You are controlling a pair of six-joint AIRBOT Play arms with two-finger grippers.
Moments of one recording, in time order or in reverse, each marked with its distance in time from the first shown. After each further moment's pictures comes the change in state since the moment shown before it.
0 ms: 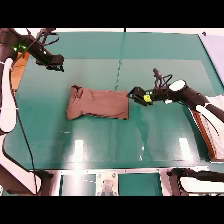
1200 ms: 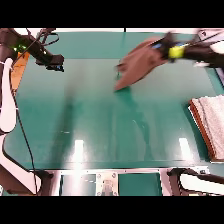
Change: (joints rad) left arm 0.000 0.000 0.000 -0.001 -0.006 0.000; right arm -0.278 0.126 0.492 0.101 0.117 0.121
